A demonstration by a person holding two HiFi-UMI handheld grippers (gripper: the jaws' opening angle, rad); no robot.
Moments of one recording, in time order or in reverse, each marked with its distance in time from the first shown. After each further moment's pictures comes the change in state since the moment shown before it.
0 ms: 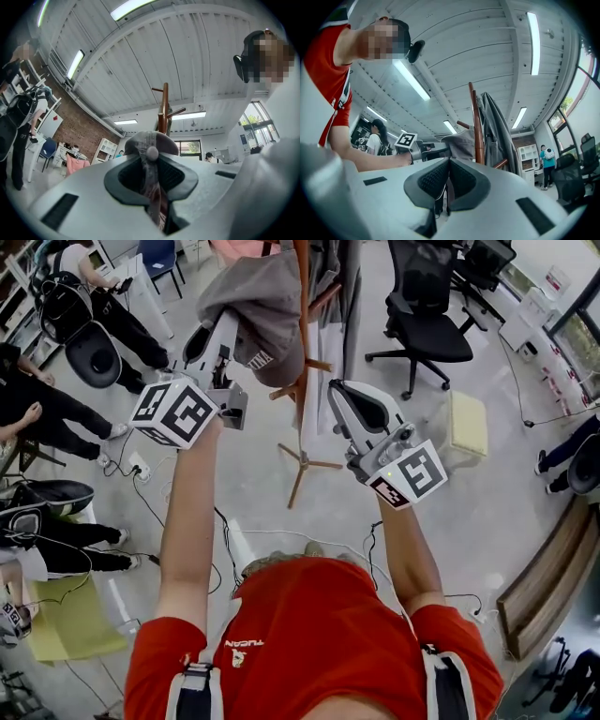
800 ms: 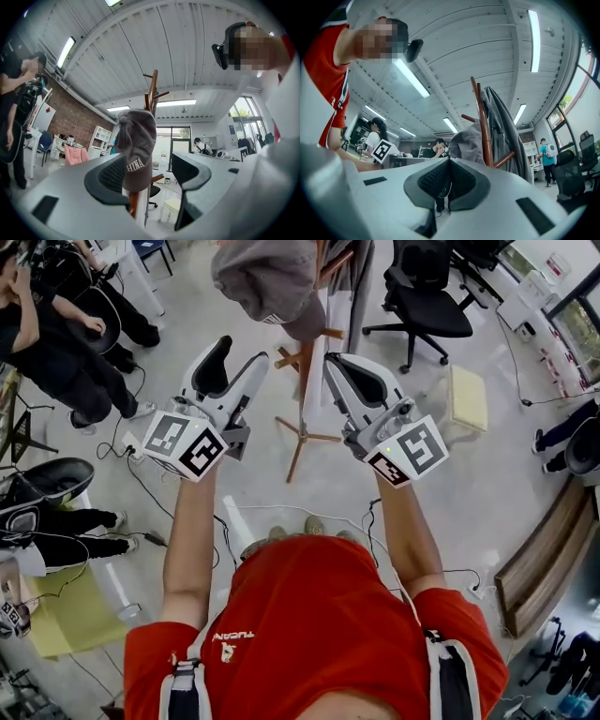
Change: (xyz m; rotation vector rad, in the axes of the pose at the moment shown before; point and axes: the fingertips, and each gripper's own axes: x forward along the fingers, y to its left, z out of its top) left arm -0.080 -0.022 -0.072 0.037 0.183 -0.096; right arm 0.018 0.025 -0.016 0.016 0.038 -0.010
